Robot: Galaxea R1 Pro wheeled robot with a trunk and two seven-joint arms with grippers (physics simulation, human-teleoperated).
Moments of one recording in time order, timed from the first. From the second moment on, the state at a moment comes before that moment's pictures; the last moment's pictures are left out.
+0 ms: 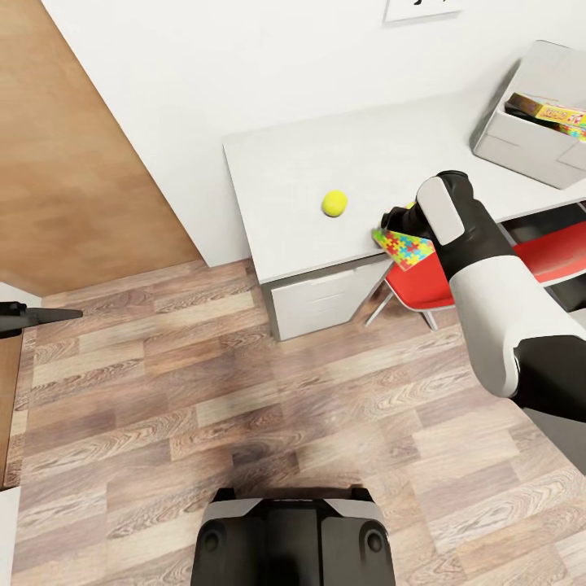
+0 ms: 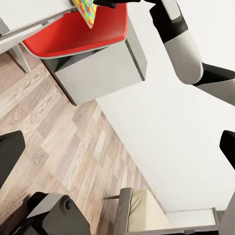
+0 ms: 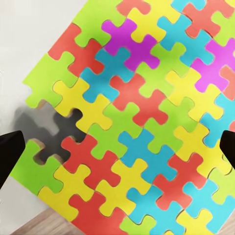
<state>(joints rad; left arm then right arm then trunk) -0.76 0.92 0.09 -1.40 0.68 1.04 -1.57 -1.59 -0.03 0.13 -0.70 -0.65 0.90 -0.64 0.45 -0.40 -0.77</state>
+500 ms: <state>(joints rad) -0.76 0.92 0.09 -1.40 0.68 1.04 -1.57 -1.63 -0.03 0.13 -0.70 -0.65 0.90 -0.64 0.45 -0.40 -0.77</state>
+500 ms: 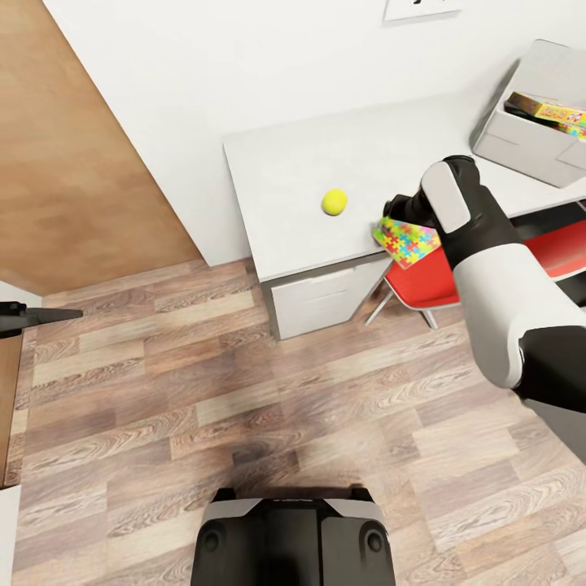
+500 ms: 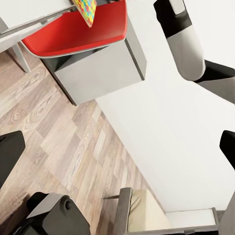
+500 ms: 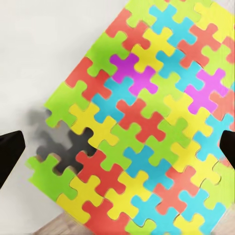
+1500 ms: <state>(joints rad) -0.76 0.91 0.08 -1.29 0.68 1.04 -1.57 -1.66 -0.17 0.04 -0.93 -1.05 1.05 -0.64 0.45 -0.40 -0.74</state>
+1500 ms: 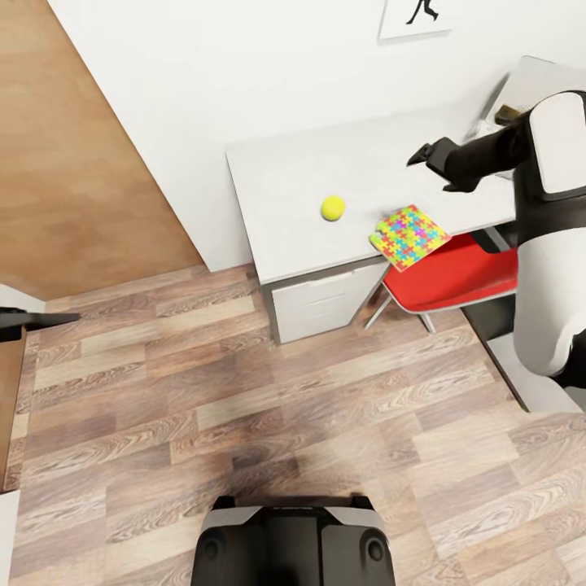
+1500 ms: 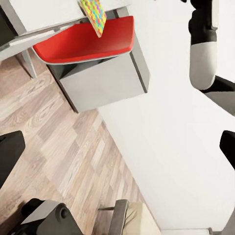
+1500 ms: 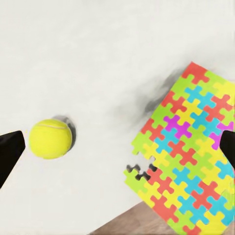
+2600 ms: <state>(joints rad) -0.76 0.91 0.07 -0.76 0.59 1.01 -1.57 -0.91 -0.39 0.03 -1.43 -1.96 1.05 -0.62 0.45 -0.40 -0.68</state>
